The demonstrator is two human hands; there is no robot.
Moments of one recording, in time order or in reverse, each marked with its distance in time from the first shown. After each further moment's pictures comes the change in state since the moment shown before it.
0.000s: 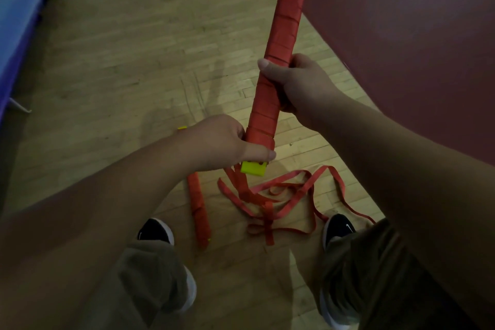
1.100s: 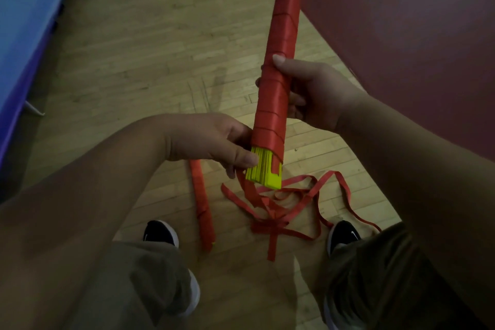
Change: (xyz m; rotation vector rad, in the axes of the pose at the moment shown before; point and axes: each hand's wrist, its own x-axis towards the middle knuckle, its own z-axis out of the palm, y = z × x) left_hand 0.006 -0.031 -0.040 -0.250 -0.487 0.405; right_hand -0.006 -0.016 -0.021 0.160 -0.471 0.042
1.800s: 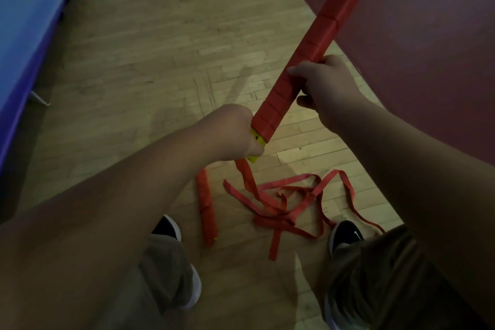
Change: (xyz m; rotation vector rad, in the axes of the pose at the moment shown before) left_hand 0.030 0.015 0.029 0.508 0.583 -0.380; right_hand 0.018 0.013 0.005 -0.177 0.618 -0.032
